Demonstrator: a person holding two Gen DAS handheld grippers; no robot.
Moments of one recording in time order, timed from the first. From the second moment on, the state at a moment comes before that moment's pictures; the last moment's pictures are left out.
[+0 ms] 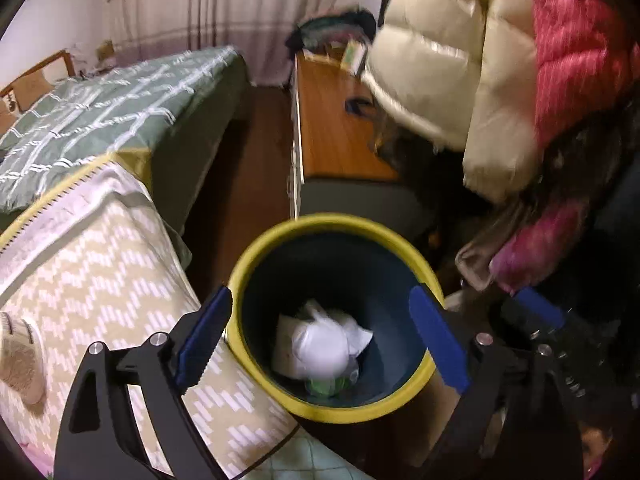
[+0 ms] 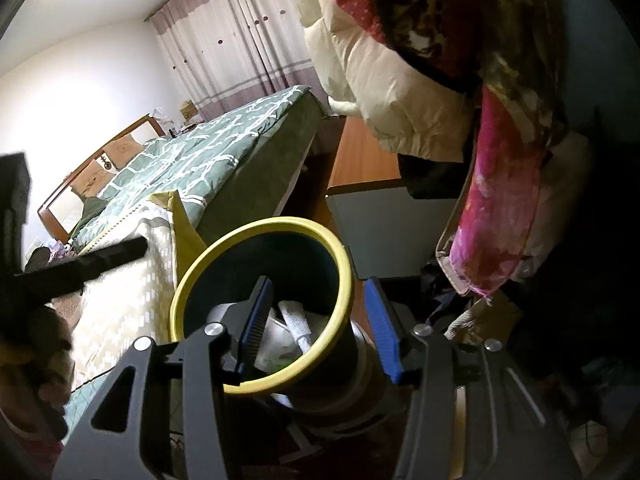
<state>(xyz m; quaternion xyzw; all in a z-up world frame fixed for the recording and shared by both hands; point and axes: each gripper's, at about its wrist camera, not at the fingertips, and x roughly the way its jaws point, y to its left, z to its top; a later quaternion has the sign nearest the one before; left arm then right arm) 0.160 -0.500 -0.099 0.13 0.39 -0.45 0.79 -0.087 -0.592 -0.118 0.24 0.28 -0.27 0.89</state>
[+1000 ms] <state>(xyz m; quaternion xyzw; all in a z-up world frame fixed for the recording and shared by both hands) 0.166 -0.038 -0.053 -0.06 0.31 -0.16 0.94 0.092 -0.309 -0.097 0.10 0.36 0.06 0.92</state>
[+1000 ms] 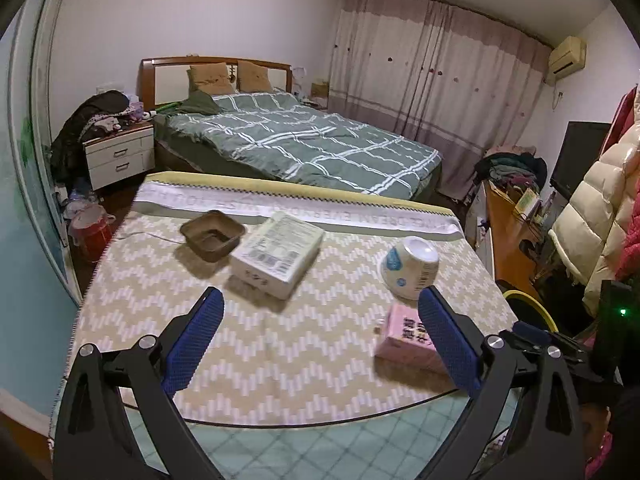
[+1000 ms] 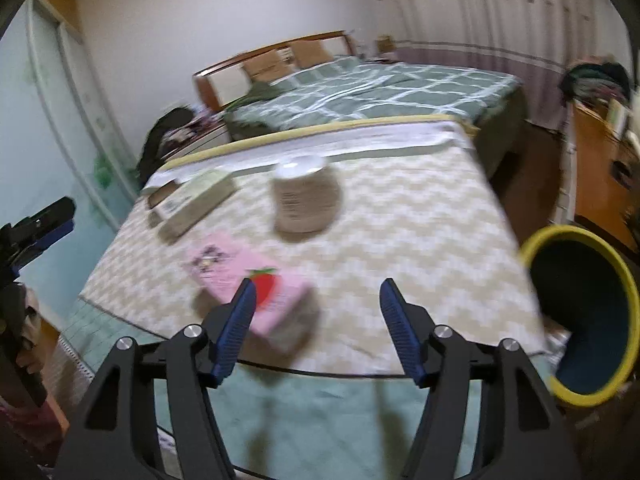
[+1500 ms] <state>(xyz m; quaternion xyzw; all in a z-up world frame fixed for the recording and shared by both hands) 0.151 -0.030 -0.054 -0.07 0.30 -0.16 0.94 0.125 -0.276 -0.128 0.03 0.41 0.08 0.91</state>
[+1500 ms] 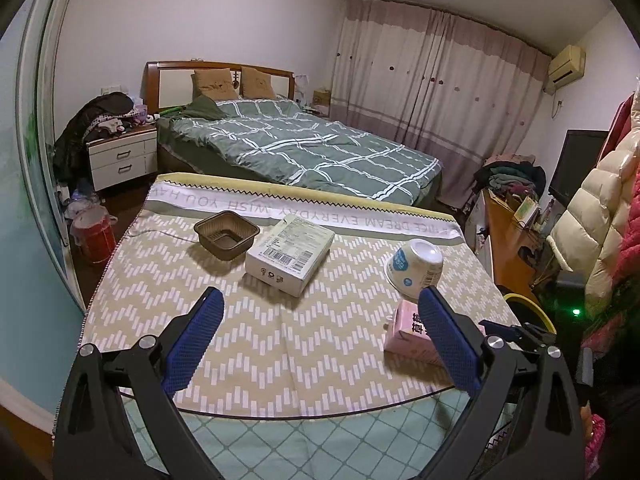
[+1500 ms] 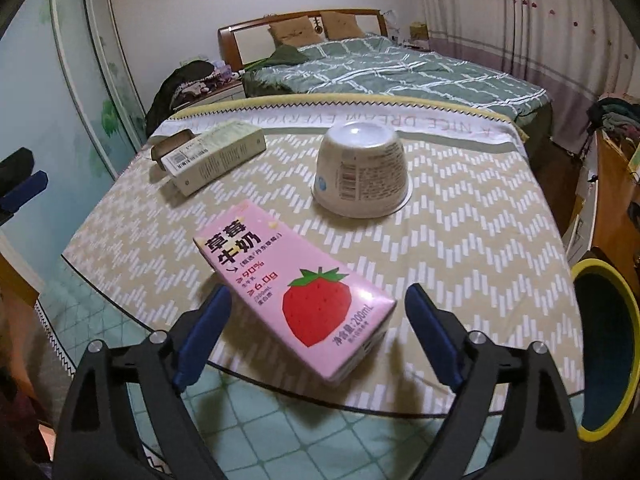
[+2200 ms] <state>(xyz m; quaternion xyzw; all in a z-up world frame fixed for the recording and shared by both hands) 0.153 -0.033 -0.060 -0.07 0.30 -0.16 0.94 0.102 -0.228 -0.117 0.01 0.40 0.18 0.90</state>
